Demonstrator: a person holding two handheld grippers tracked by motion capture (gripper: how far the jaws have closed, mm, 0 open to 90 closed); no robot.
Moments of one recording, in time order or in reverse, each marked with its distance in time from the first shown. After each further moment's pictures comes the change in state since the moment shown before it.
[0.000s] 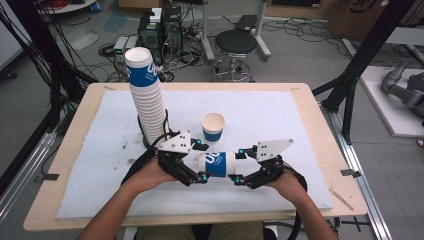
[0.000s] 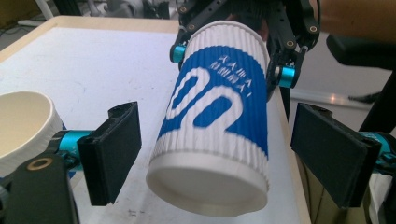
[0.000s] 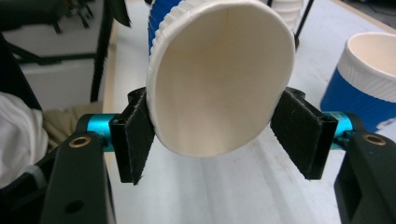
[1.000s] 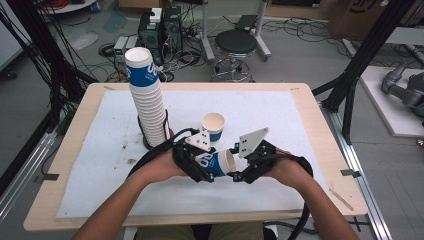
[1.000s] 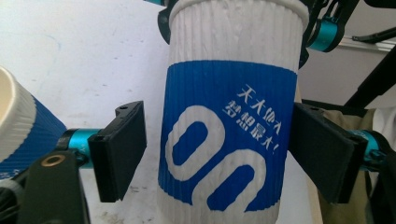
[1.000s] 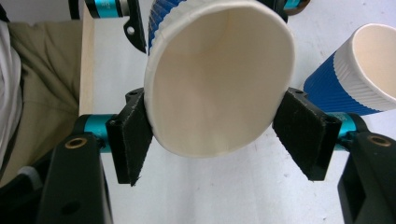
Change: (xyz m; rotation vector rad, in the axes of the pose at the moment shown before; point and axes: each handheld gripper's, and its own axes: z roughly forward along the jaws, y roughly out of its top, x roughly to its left) left arm 0.011 0.016 0.031 0.270 -0.043 0.000; right arm 0.000 0.057 0.007 0.372 -0.023 -0.200
